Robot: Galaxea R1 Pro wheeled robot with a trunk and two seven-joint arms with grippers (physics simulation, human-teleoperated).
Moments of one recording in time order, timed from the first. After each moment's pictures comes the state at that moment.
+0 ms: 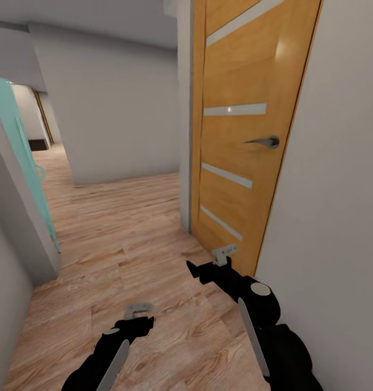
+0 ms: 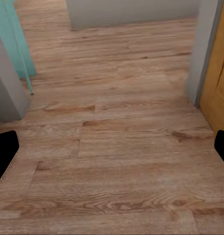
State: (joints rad) left arm -0.30 -0.02 -0.23 -1.07 0.35 0.48 0.26; right arm -0.35 0.15 0.19 -1.63 0.08 0.63 0.30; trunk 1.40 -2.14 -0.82
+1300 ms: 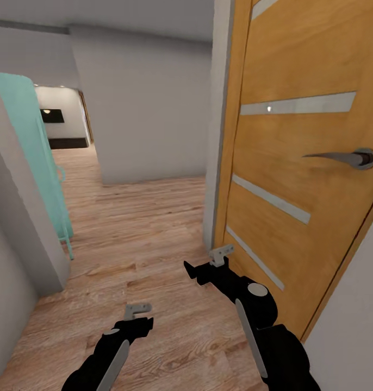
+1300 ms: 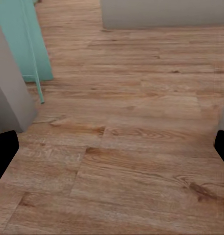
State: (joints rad) left arm -0.30 -0.02 -0.23 -1.06 0.35 0.48 0.26; right arm -0.35 0.15 0.22 -1.63 0.08 0.63 0.29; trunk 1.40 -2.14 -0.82
